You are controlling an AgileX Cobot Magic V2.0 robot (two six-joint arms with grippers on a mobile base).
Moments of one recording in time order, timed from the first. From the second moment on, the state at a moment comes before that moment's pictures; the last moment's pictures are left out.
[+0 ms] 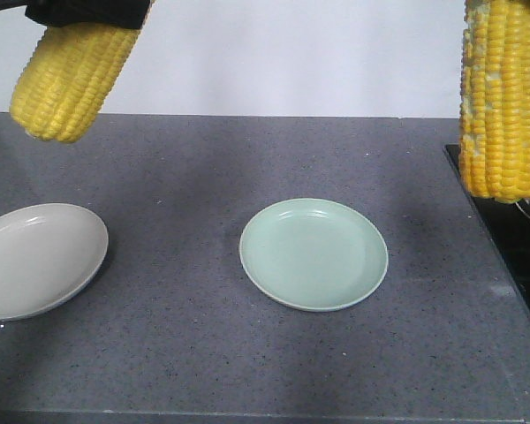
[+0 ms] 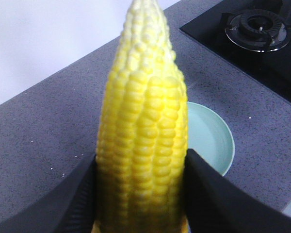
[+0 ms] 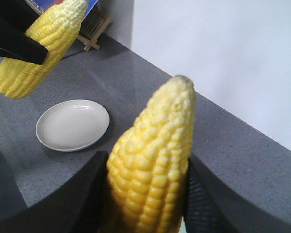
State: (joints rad) left arm -0.49 1.46 -2.03 -0.14 1.28 0.16; right arm -0.05 1.22 -1.72 0.86 1.27 -0.68
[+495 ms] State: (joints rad) left arm -0.49 1.46 -2.03 -0.14 1.28 0.16; right arm -0.05 1.22 -1.72 0.86 1.27 -0.68
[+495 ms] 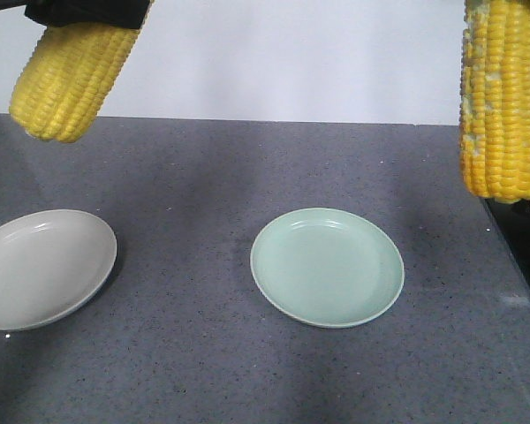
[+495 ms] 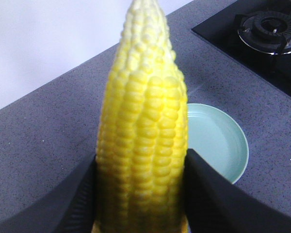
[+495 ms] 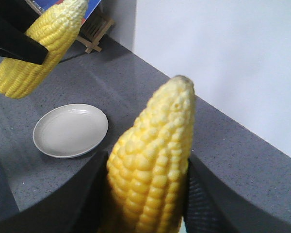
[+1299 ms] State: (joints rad) left arm -0.49 1.46 -2.03 -0.14 1.28 0.16; right arm -0.05 1.22 -1.72 0.86 1.27 -0.68
